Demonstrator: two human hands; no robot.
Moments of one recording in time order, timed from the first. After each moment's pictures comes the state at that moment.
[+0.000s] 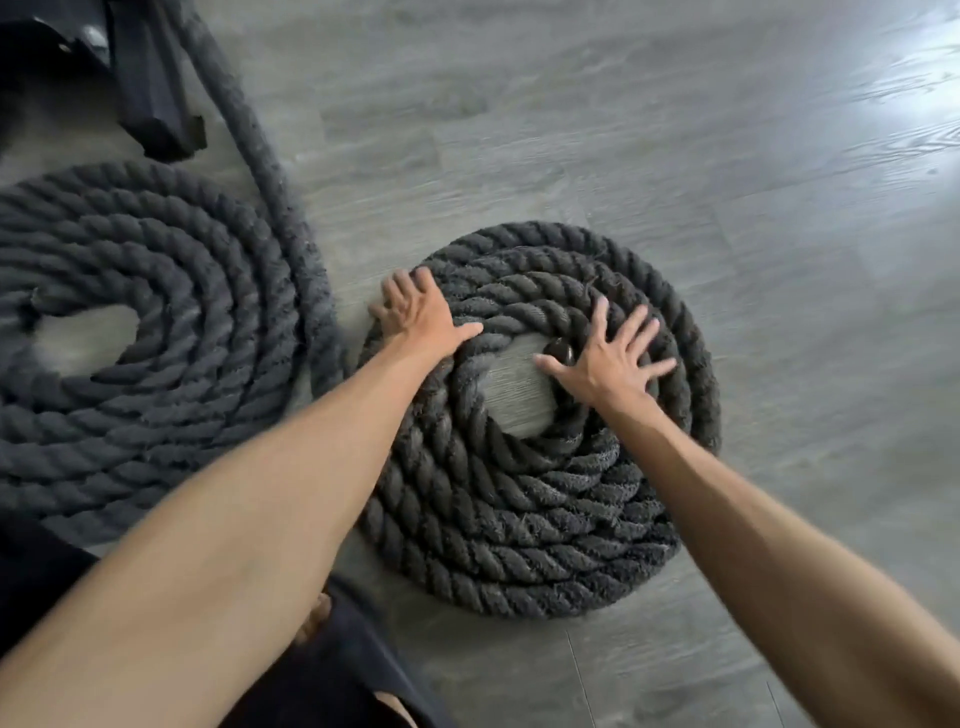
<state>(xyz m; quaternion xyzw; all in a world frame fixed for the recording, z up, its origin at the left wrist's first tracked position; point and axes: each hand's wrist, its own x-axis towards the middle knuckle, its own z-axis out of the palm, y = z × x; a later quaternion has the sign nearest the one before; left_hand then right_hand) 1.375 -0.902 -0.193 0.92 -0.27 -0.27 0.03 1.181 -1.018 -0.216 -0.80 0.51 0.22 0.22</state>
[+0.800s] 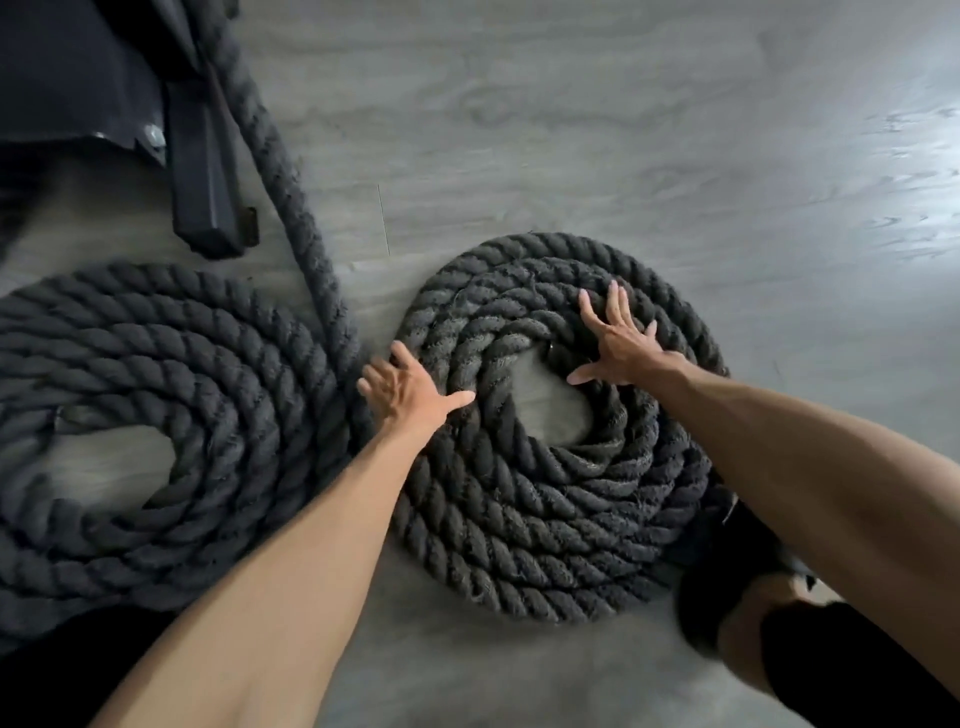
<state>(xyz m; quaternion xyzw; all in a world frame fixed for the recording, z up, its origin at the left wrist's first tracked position) 1.534 -0.916 -0.219 0.94 -0.13 -0.30 0.03 1.406 -1.169 -0.210 -0.88 0.30 0.34 0.16</state>
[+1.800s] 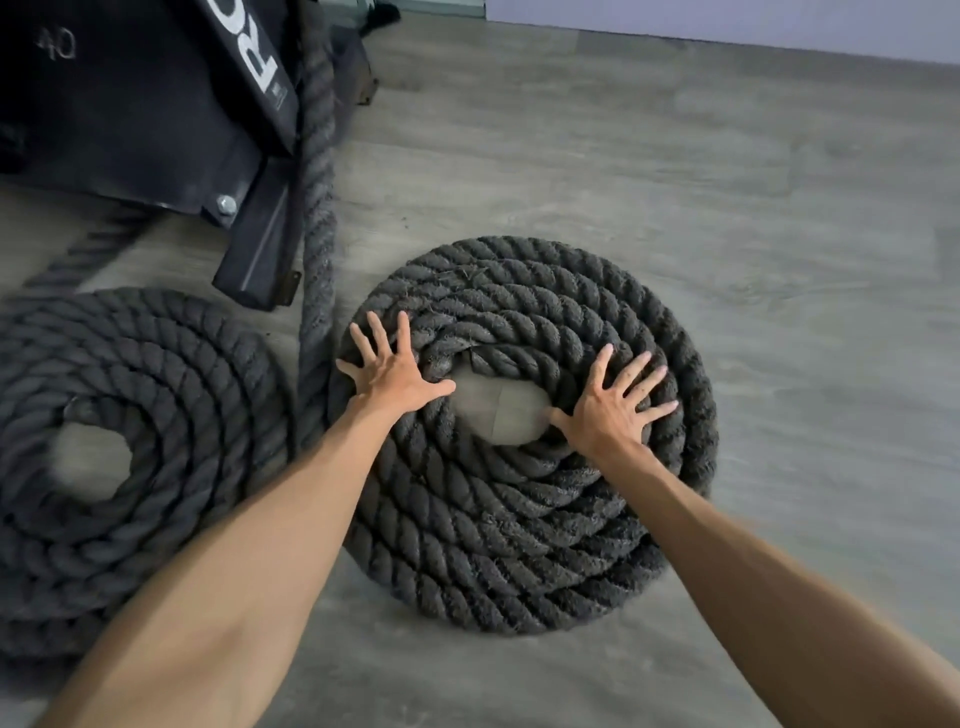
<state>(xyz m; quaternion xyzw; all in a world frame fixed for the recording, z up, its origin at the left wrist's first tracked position) 1.664 -1.044 -0.222 0.95 -0.03 -0.30 0.01 1.540 -1.276 -0.242 -0.91 0.30 0.25 0.16</state>
